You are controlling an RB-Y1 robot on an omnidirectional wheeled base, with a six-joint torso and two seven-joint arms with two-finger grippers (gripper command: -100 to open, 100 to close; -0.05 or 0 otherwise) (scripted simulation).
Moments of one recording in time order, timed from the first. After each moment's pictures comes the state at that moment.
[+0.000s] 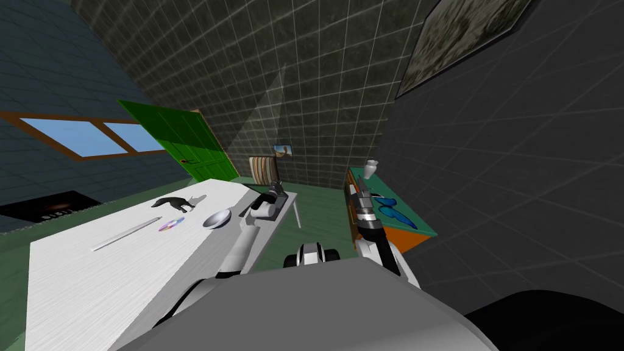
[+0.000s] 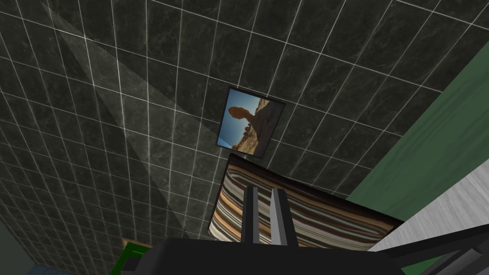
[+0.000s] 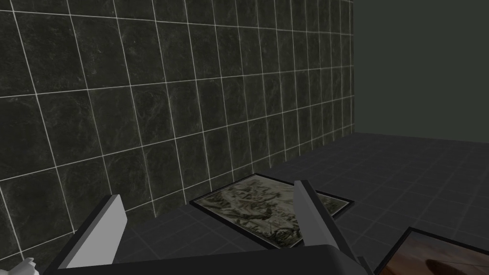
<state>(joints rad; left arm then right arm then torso) -0.26 0.23 -0.03 -1.54 0.31 0.19 0.19 0.54 -0.04 0.04 -2.25 0.10 -0.44 -0.04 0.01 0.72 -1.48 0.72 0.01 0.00</state>
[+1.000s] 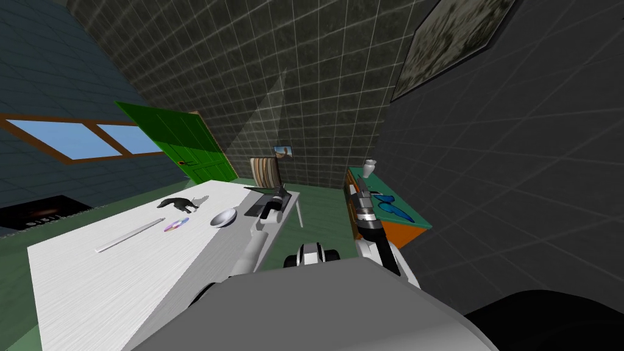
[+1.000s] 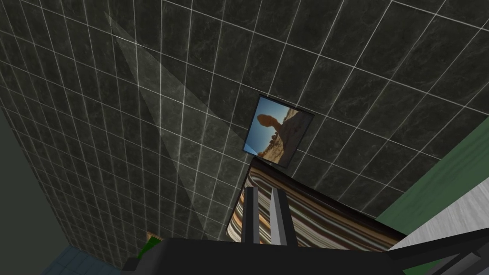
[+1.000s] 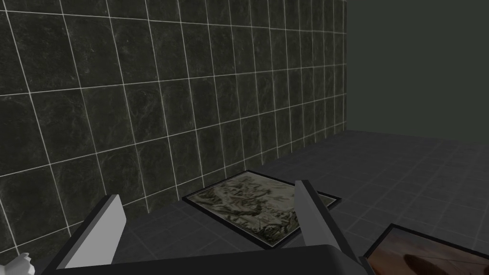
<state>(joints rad) -0.23 0.13 -0.06 -1.38 0.26 -0.16 0.16 0.54 -0.04 0.04 -2.25 0.10 -0.44 -0.04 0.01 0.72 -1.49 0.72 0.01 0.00</state>
